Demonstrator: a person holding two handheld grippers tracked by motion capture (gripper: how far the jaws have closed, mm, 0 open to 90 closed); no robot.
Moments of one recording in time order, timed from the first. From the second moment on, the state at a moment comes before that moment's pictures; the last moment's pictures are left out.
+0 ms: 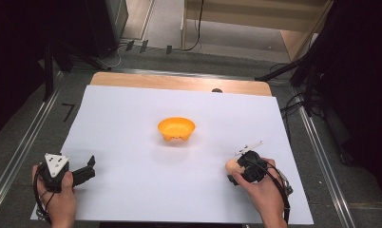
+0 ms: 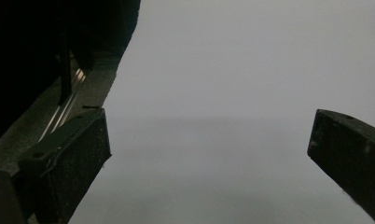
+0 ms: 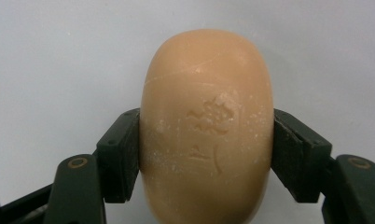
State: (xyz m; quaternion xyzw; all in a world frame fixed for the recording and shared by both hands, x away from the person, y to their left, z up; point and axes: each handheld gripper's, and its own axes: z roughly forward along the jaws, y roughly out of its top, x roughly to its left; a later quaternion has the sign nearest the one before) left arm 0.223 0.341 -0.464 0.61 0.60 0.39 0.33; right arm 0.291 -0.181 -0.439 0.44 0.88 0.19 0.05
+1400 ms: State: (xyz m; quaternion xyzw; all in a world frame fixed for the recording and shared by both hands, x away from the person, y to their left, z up) left arm 0.224 0.338 -0.464 0.62 0.60 0.39 0.32; right arm 0.371 -0.112 -0.378 0.19 0.96 0.22 0.03
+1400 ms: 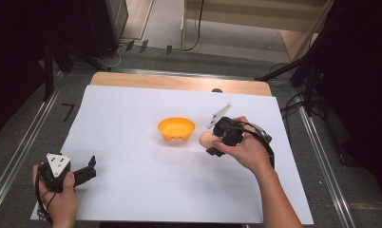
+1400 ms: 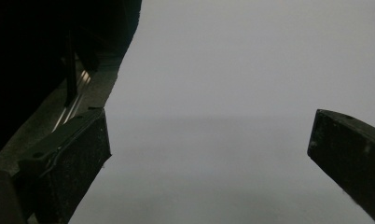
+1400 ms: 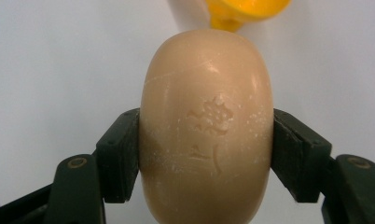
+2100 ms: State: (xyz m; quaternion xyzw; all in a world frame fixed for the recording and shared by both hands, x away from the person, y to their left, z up) left arm 0.225 0.336 -0.464 0.63 0.59 0.40 0.32; right arm 0.410 -0.056 -0.373 0.10 0.97 0.22 0.04
